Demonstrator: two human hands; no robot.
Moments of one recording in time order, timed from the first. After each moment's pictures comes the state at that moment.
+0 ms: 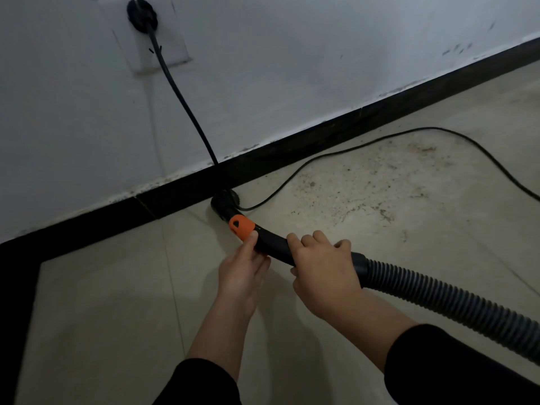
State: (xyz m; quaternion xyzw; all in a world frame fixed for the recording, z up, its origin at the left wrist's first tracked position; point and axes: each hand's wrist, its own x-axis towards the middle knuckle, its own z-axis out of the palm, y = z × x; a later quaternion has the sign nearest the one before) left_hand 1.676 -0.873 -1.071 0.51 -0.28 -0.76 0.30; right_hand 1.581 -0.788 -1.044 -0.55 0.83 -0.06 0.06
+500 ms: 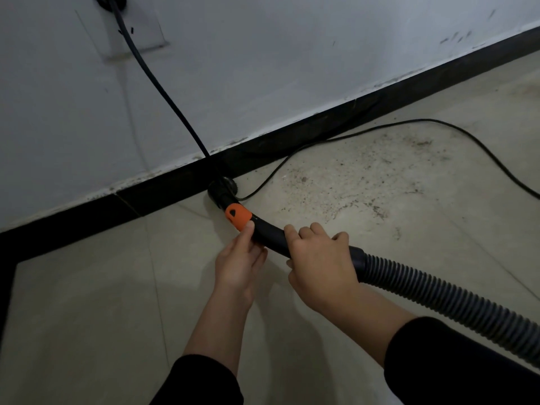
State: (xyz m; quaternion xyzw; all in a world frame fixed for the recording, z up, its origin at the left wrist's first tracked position) left_hand 1.651 -0.876 -1.079 0.49 -0.30 -0.76 0.30; right_hand 1.562 -0.792 -1.049 -0.54 0.84 -0.06 0.05
